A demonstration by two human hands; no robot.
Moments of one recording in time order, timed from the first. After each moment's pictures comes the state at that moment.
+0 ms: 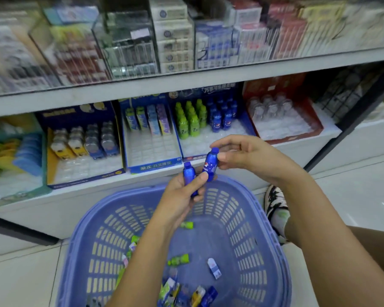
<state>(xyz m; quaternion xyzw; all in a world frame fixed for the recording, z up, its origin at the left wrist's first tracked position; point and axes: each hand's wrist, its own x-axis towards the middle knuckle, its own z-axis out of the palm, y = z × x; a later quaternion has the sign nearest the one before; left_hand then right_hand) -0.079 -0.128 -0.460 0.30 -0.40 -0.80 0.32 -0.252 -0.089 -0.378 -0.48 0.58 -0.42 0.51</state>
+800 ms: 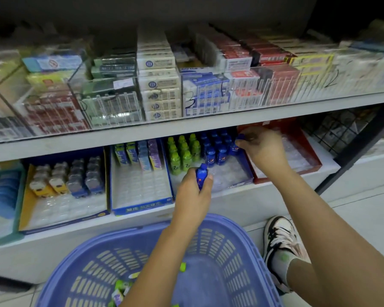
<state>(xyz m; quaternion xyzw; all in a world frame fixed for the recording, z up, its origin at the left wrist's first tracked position) -0.151 -0.177 -0.435 0.45 -0.71 -0.40 0.36 -0.340 -0.178 -0.387 -0.48 0.77 -0.42 0.07</state>
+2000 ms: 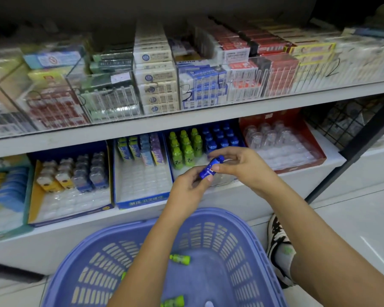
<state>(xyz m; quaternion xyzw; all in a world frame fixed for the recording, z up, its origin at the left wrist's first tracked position) -0.137 -0.192 -0.448 0.36 -0.66 -0.58 0.33 -0.287 -0.147 -0.394 -0.46 0.65 -0.45 0.39</state>
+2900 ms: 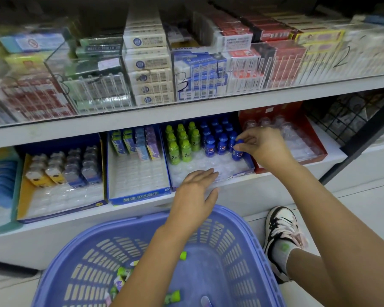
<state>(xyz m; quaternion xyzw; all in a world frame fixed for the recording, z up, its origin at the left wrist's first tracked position) -0.141 -0.177 -0.465 0.35 -0.88 -0.23 0.25 -0.348 -0.171 -0.404 -0.52 0.77 -0.34 0.13</state>
